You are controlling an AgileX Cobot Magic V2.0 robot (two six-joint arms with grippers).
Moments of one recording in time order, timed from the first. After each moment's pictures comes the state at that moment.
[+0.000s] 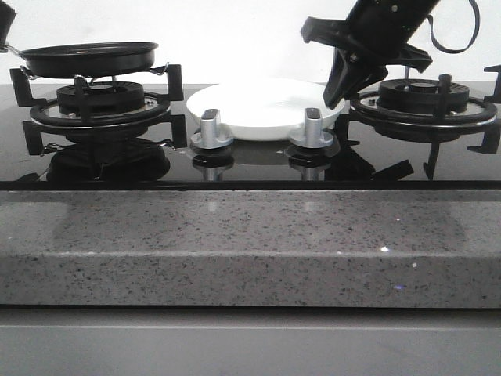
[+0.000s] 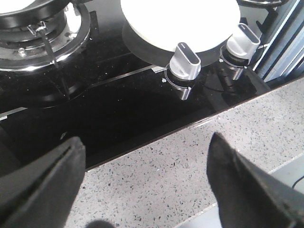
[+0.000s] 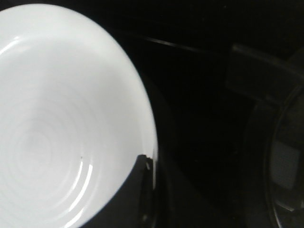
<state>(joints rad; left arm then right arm) -0.52 0.82 -0.71 -0.11 0.54 0.02 0.20 1.97 -1.69 0.40 0.78 -0.21</state>
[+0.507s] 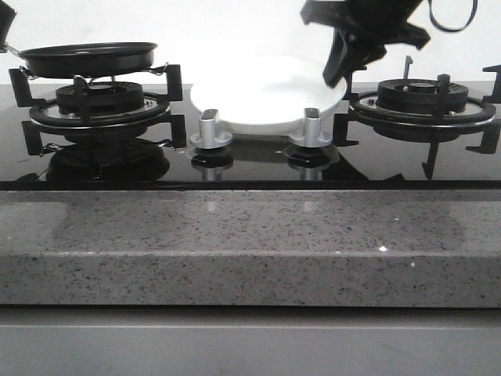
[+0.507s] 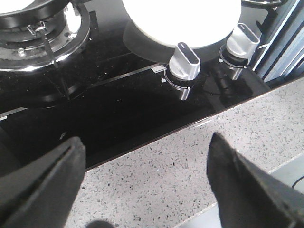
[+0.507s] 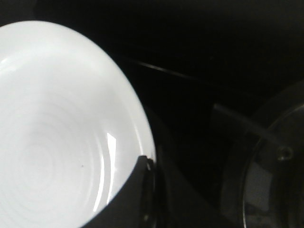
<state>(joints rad) -0.52 0.82 -0.71 -0.11 0.54 0.02 0.20 1.97 -1.78 0.37 0.76 -0.21</state>
